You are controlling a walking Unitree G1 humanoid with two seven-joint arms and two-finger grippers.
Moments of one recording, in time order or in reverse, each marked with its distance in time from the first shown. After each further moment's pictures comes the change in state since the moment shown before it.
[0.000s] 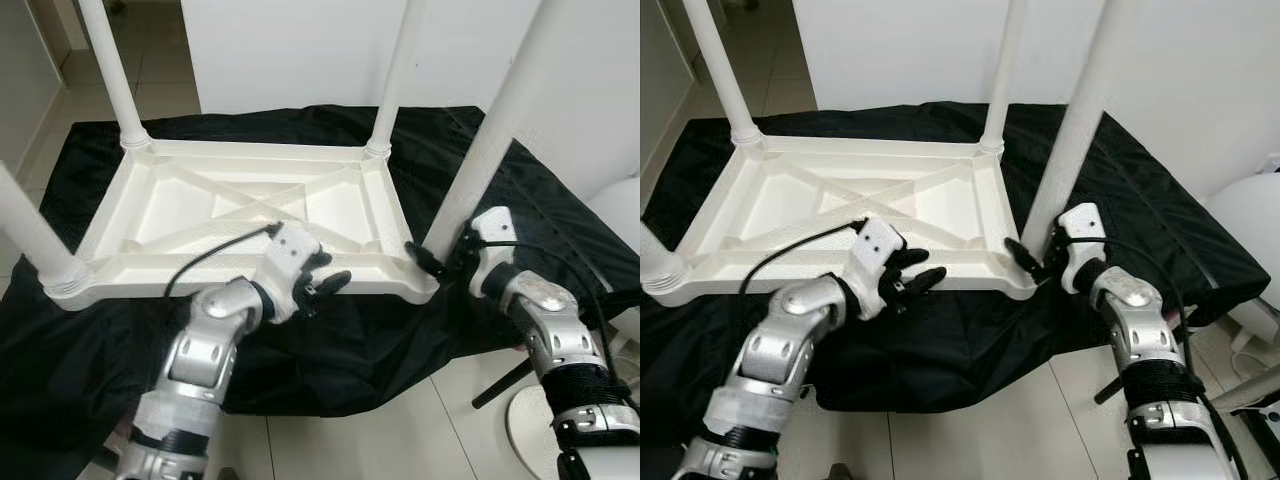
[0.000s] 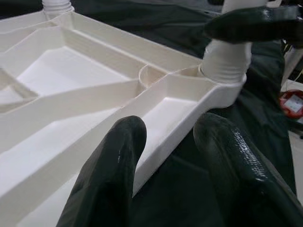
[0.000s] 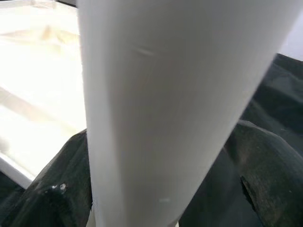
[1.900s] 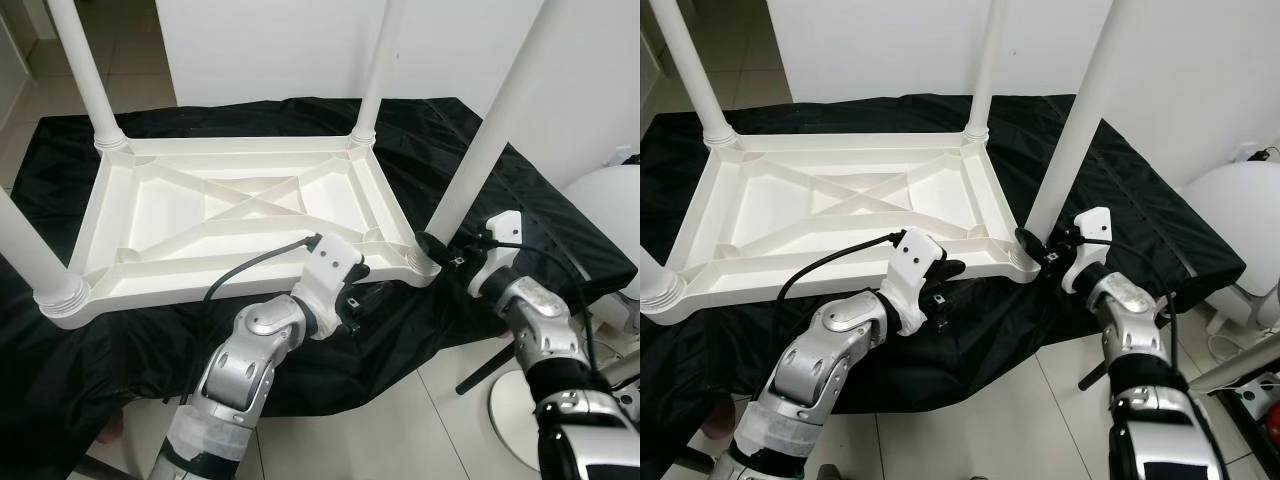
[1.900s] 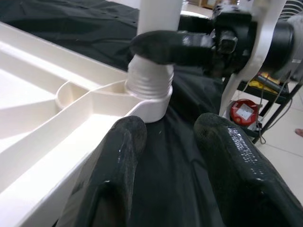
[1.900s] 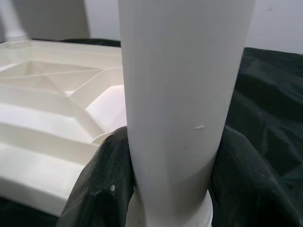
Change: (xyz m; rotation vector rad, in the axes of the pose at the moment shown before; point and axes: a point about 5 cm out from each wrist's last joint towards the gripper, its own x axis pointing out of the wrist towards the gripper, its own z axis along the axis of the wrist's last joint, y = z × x) left arm 0.021 -0.042 0.017 -0.067 -0.047 -0.109; right arm 0.011 0.015 -0.012 0.145 -0.117 0.014
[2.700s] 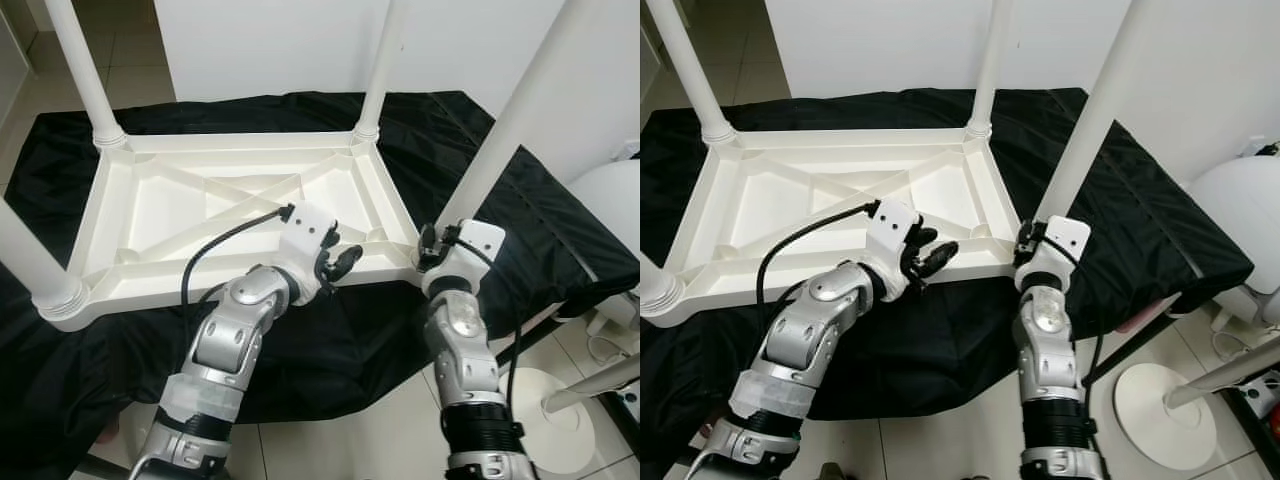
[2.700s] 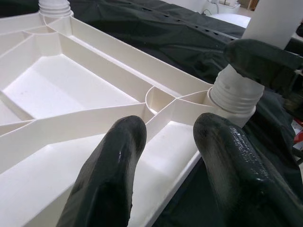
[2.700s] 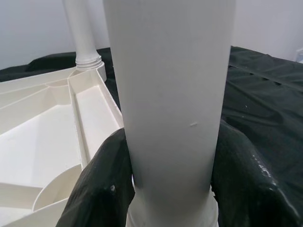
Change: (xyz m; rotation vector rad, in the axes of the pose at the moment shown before) left arm 0.000 0.041 0.008 -0.004 -0.010 0.184; right arm 0.006 0.064 0.014 0.172 -0.052 -0.761
